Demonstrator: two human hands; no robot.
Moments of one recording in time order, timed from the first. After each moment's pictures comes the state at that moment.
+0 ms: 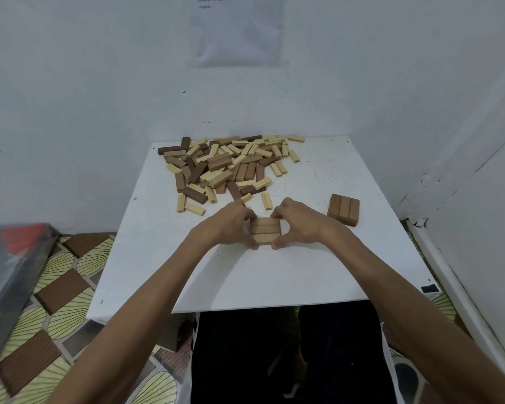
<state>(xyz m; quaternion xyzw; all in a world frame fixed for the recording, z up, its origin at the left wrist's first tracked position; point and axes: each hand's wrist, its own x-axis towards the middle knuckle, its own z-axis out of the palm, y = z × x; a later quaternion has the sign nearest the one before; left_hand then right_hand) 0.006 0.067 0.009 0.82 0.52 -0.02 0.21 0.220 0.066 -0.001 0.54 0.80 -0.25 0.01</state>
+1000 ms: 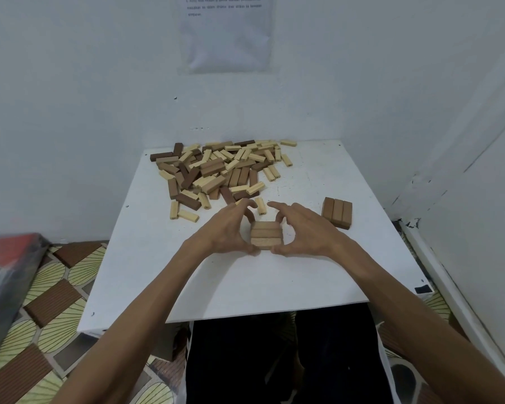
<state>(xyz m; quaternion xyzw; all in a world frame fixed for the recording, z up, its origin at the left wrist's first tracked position) 0.002 0.070 -0.009 0.83 0.48 0.12 0.26 0.250 0.043 -0.012 0.52 0.82 -0.21 -0.11</state>
